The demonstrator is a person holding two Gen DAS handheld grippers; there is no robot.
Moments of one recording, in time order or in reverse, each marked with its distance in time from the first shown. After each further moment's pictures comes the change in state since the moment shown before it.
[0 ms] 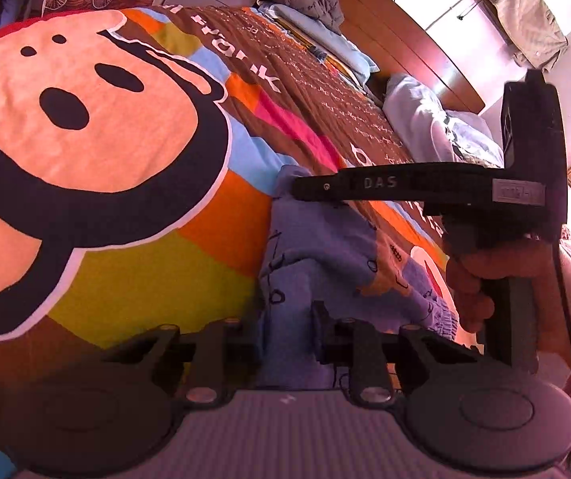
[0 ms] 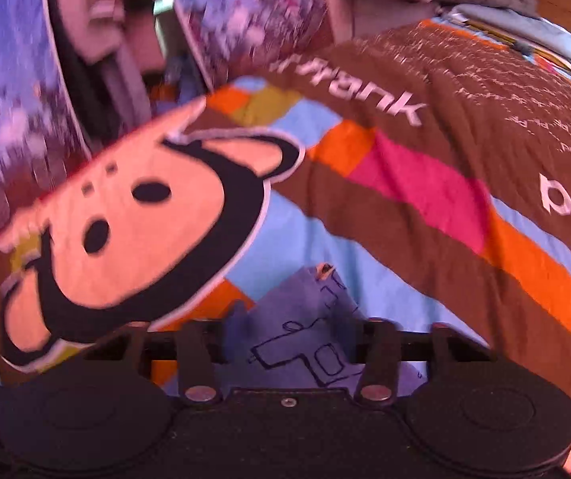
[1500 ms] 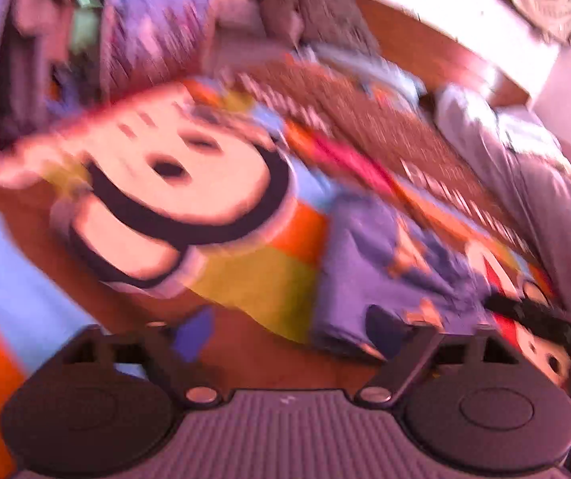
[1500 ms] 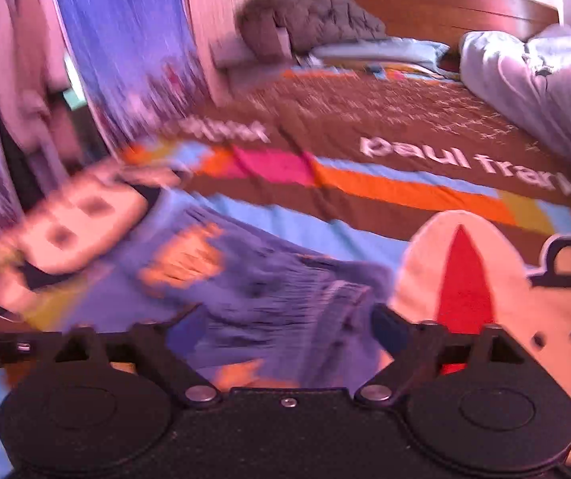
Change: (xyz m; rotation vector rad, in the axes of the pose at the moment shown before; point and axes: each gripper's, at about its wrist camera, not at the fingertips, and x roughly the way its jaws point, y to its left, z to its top) left arm -0.088 -0.036 -0.045 0.151 -0.187 0.327; right arm -0.126 -0.018 -0.172 0.313 -0.316 -0.185
